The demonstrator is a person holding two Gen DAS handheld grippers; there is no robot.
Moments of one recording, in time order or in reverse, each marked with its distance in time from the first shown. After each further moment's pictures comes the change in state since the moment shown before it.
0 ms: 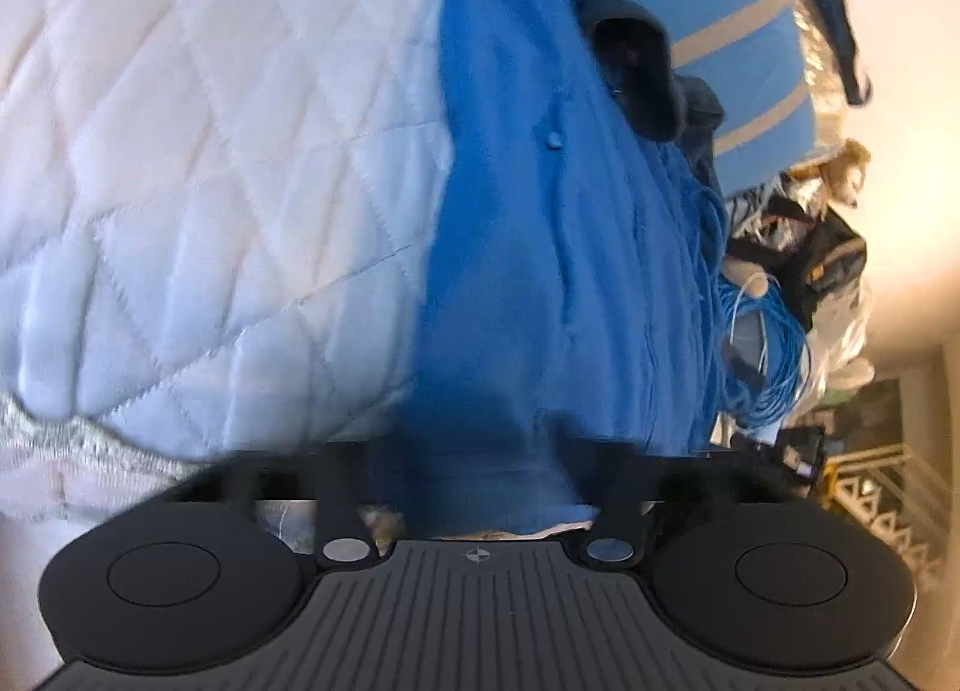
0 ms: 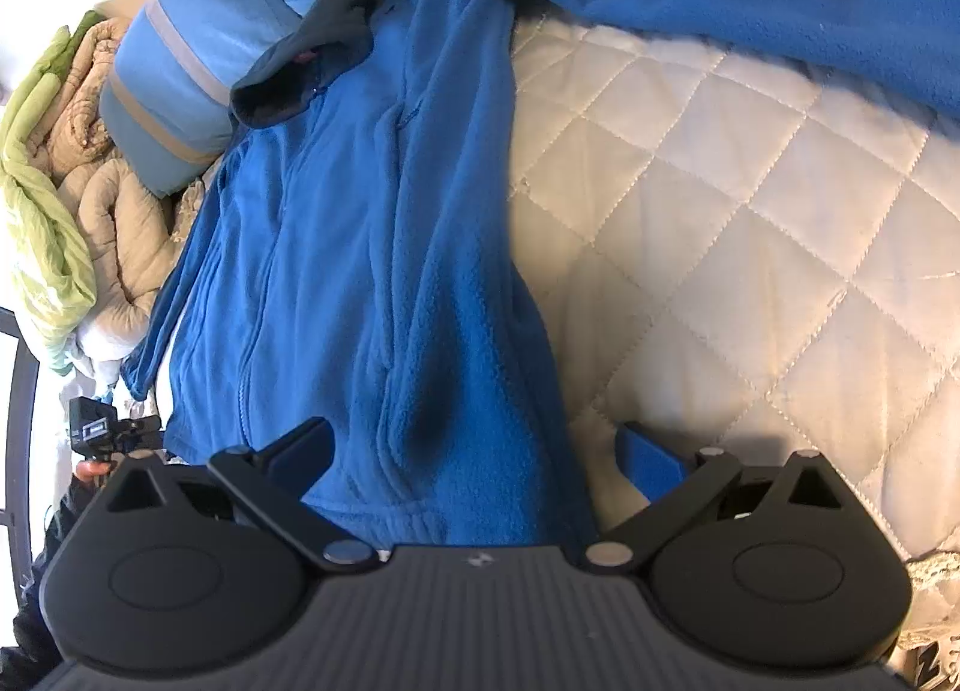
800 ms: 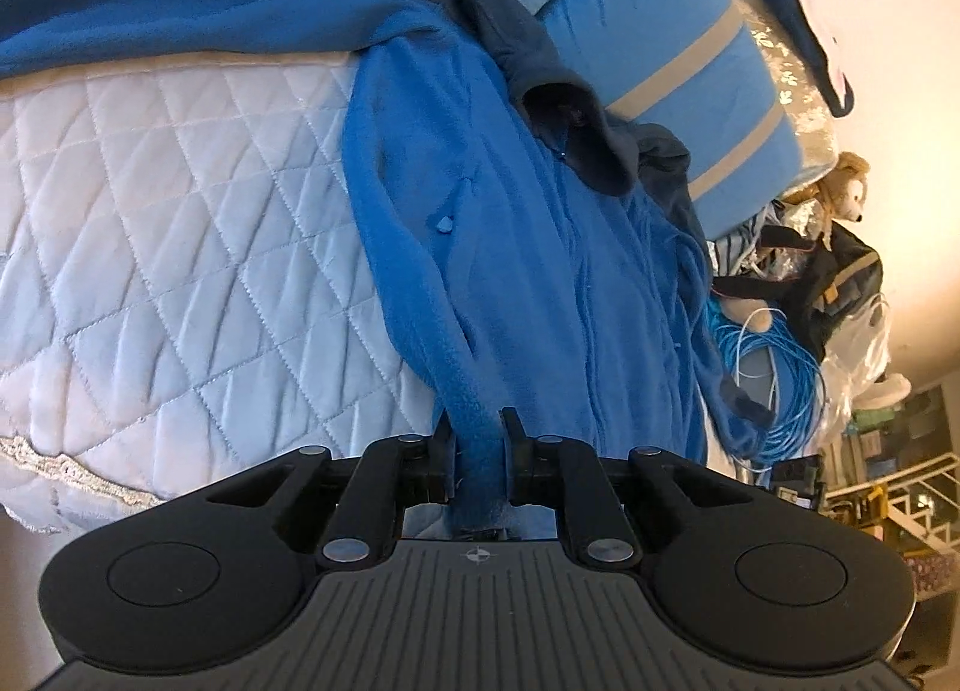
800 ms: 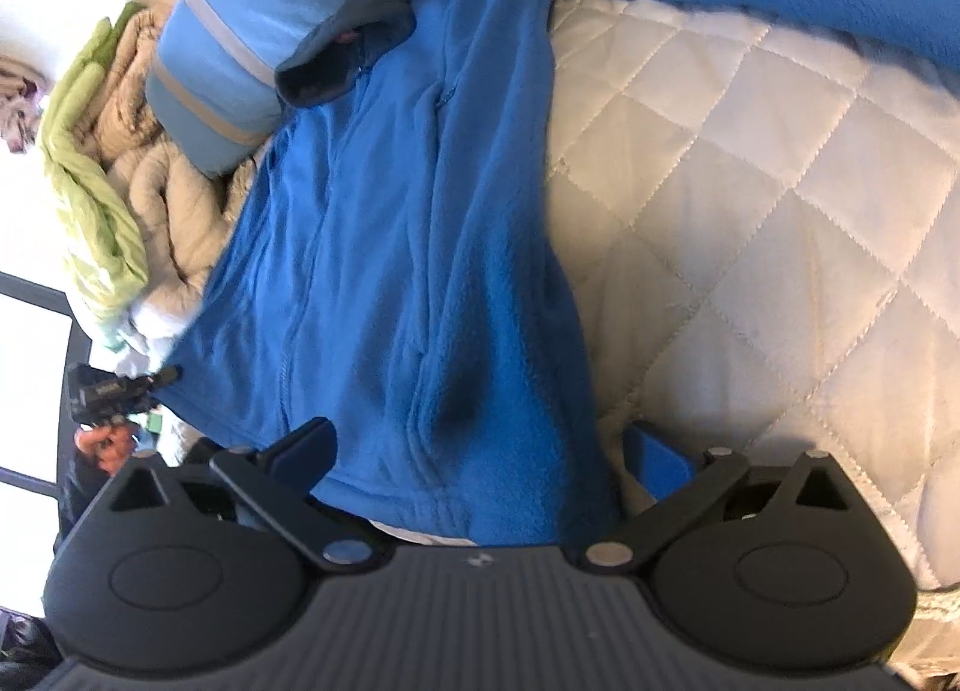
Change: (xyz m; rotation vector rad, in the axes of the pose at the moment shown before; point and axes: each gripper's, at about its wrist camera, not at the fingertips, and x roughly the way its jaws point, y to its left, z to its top) left arm -0.024 -0.088 0.004 0.109 -0.142 0.128; right arm 0.006 -0.008 0.006 -0.014 0.053 0.131
